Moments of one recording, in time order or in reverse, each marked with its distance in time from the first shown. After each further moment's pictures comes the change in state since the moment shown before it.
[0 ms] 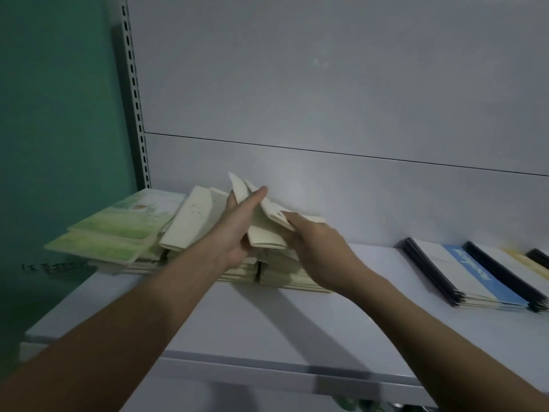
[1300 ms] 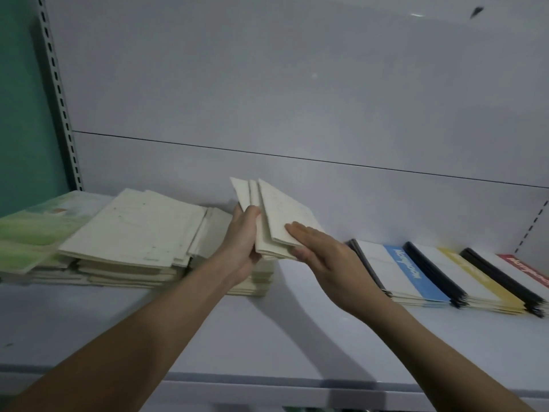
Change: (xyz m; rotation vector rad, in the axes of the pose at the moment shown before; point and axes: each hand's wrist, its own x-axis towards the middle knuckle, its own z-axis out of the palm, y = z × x) left_hand 0.017 -0.062 0.126 -0.102 -0.032 0.069; right_hand -0.078 0.110 -0.062 0.092 0.054 0.073
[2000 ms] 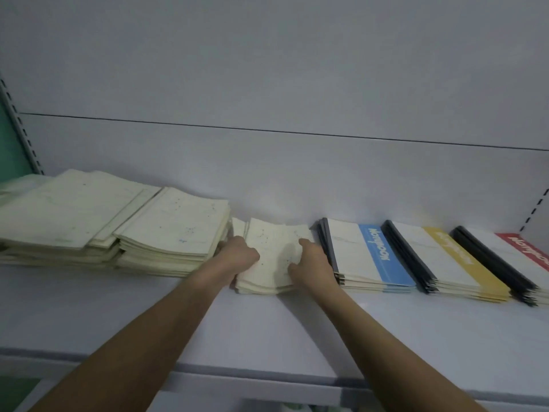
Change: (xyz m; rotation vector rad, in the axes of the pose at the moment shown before) left_hand 0.047 -0.116 0.056 1.106 0.218 -0.218; right_hand -0.015 0.120 0.019 0.149 -0.146 0.614
